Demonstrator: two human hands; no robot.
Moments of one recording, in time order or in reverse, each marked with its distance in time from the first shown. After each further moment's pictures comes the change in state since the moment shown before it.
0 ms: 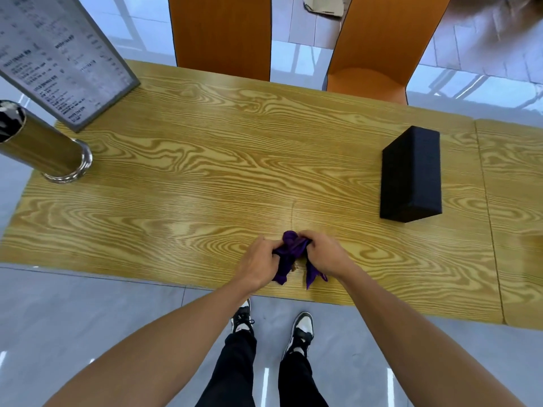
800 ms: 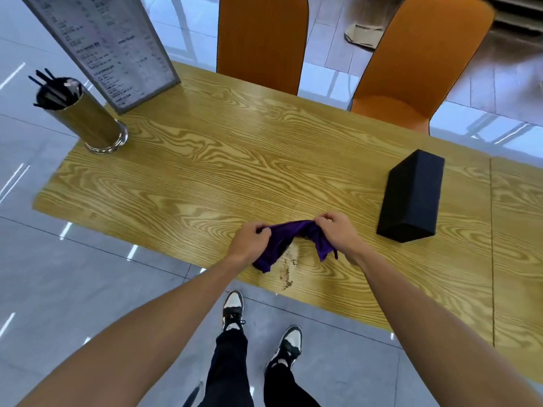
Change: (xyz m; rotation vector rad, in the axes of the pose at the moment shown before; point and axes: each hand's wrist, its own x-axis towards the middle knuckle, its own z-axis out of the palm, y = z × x) left_hand -0.019 0.030 -0.020 -0.484 0.228 -0.197; right_hand 0.009 0.006 -0.065 0.361 0.088 0.043
